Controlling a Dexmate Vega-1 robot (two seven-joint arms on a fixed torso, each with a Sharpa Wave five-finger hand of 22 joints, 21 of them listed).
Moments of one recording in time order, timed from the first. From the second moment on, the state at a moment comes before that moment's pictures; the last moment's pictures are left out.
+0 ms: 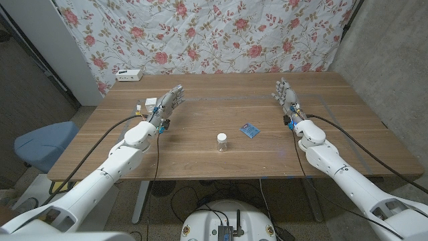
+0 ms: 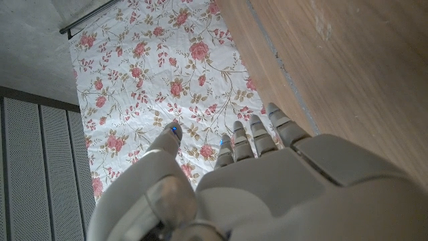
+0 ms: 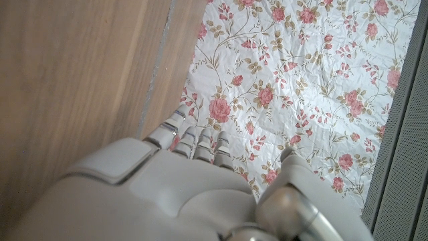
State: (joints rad) left arm 0.90 0.62 0.38 -1.47 -0.56 -0.23 0.01; left_hand 0.34 0.04 0.52 -0.07 0.18 0.03 -0.06 0.18 0.17 0.15 -0.04 0.20 0.18 0.15 -0.01 0.18 0.16 0.21 0.04 0.19 0.17; right arm -0.83 -0.48 -0.38 -1.28 0.58 0.33 -0.05; right_hand 0.08 0.08 0.27 0.06 0.24 0.09 -0.07 0.18 0.18 0.05 -0.02 0.19 0.18 -0.01 -0.03 0.19 0.20 0.24 -0.04 0.18 0.16
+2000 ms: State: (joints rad) left arm 1.07 0.83 0.41 -1.89 -0.36 -0.07 0.08; left_hand 0.55 -0.12 0.47 -0.17 0.23 0.09 -0.14 0.19 0.17 0.28 -0.13 0.22 0.18 0.26 -0.04 0.19 0.16 0.23 0.05 0.19 0.17; right arm -0.86 -0.46 -0.36 -1.26 0.61 0.39 -0.05; right_hand 0.10 0.06 0.28 0.03 0.25 0.12 -0.06 0.19 0.18 0.07 -0.01 0.19 0.18 0.00 -0.03 0.19 0.19 0.25 -0.04 0.19 0.16
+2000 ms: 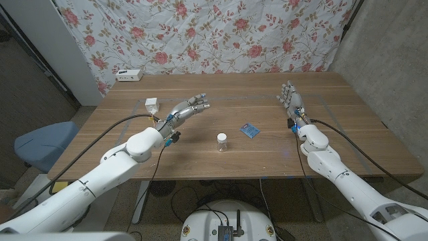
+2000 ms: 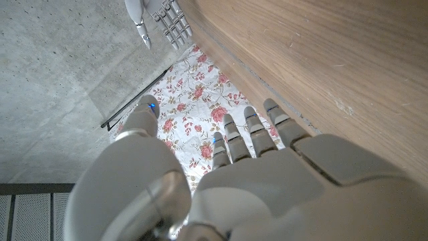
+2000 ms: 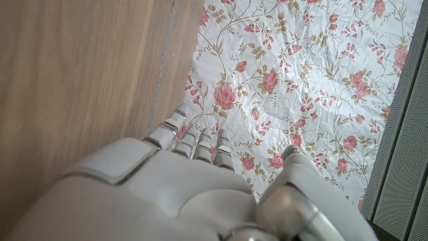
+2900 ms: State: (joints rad) left arm 1.14 0.84 0.41 -1.93 -0.28 -0.15 0.08; left_hand 0.74 -0.14 0.44 -0.17 0.26 0.00 -0.21 0.18 0.17 0.28 -0.15 0.20 0.18 0.25 -0.04 0.17 0.17 0.11 0.08 0.17 0.17; right arm -0.87 -0.48 -0.36 -1.28 0.58 0.39 -0.07; right_hand 0.10 0.06 0.28 0.03 0.25 0.12 -0.06 0.19 0.18 0.07 -0.01 0.19 0.18 0.01 -0.03 0.19 0.19 0.25 -0.03 0.19 0.16
